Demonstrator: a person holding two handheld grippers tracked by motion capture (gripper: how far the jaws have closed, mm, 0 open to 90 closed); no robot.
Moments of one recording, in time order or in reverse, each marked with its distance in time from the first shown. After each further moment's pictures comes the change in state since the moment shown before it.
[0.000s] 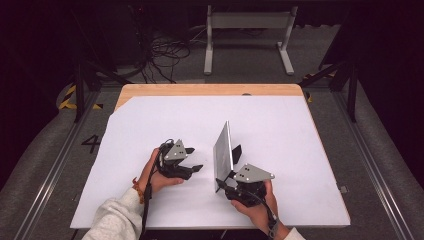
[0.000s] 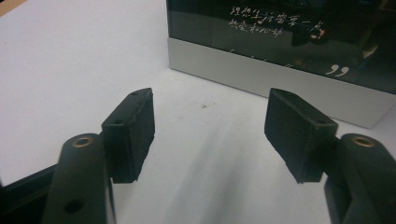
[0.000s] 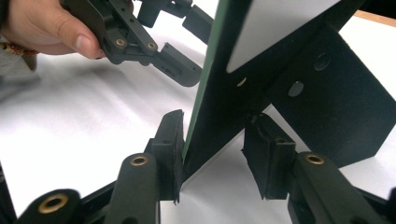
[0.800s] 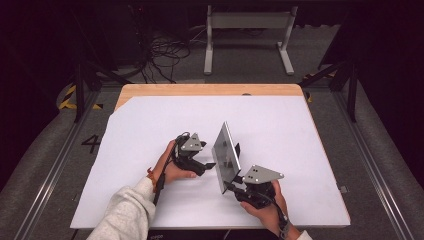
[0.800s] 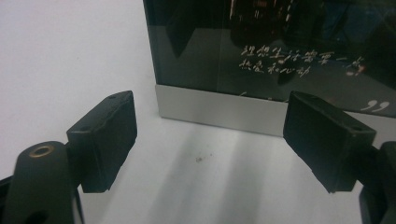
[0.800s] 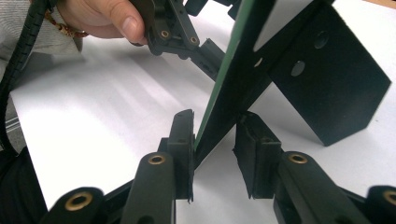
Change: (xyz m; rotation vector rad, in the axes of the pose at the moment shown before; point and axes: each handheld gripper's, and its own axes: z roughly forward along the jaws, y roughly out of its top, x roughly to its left) left arm 0.008 0.025 0.040 0.019 -0.082 0.016; right arm -0.012 -0.008 -0.016 0.037 0.048 -0.006
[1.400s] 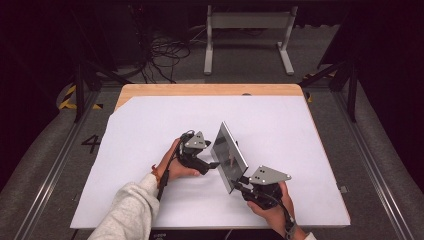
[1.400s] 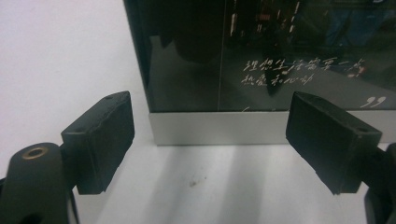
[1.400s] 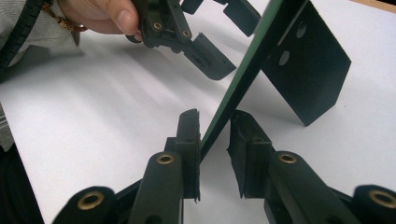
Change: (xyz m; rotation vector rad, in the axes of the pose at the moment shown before) left arm 0.004 0.007 0.014 -0.011 -0.063 0.003; right arm -0.007 -0.005 -0.012 0.009 -0.038 -0.007
